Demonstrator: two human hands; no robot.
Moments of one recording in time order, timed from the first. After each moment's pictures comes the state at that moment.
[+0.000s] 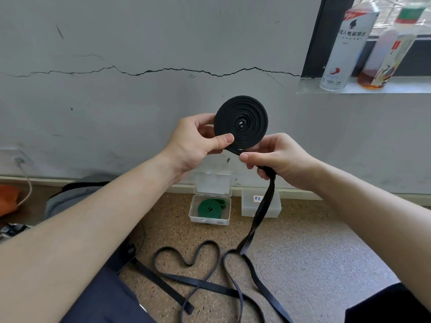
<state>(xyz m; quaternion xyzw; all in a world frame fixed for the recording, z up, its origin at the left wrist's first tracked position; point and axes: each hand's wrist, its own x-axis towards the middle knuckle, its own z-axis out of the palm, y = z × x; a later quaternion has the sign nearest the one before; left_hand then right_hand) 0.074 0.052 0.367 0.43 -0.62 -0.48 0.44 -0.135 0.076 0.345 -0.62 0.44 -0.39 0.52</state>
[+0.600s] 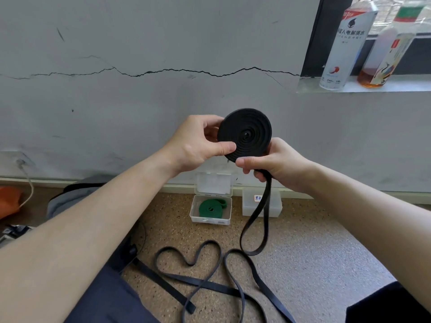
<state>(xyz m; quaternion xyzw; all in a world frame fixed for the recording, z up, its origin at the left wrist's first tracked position) 0.079 0.052 0.375 0.41 -0.74 -0.39 0.36 -0.128 0.076 0.340 -0.61 0.45 -0.37 0.53</state>
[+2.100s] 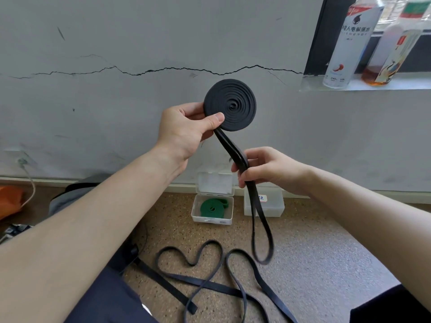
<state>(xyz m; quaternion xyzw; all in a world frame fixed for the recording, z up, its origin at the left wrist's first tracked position) 0.074 0.047 0.381 0.47 -0.51 -0.47 0.54 -0.123 0.074 0.331 -0.64 0.45 -0.27 0.56</state>
